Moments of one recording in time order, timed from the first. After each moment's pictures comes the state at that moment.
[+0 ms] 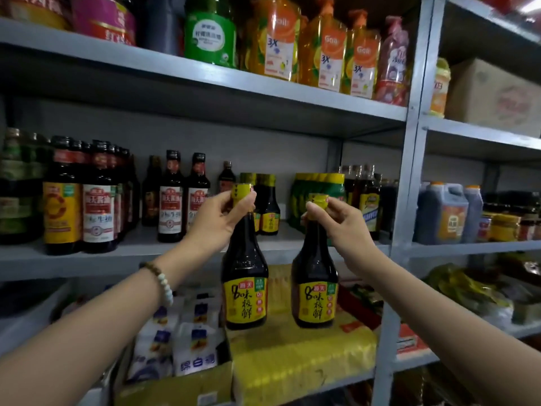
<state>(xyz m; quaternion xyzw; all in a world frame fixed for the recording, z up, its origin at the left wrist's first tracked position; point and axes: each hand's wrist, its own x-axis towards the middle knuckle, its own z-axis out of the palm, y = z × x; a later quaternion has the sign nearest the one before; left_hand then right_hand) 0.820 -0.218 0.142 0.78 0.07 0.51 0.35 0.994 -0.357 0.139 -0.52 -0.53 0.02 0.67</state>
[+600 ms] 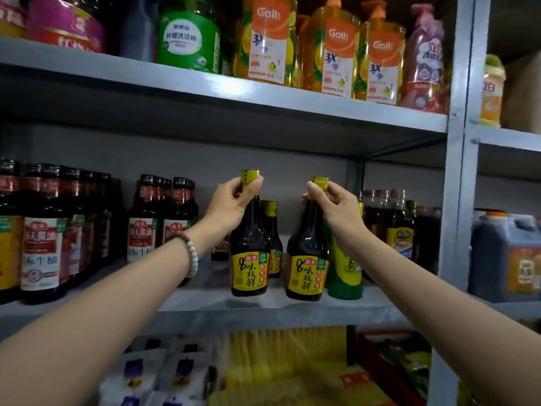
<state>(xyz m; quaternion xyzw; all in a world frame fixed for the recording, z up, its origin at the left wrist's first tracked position) 0.973 -0.112 0.211 0.75 0.12 0.55 0.34 1.135 -0.227 0.209 -0.43 -0.53 0.05 0.73</state>
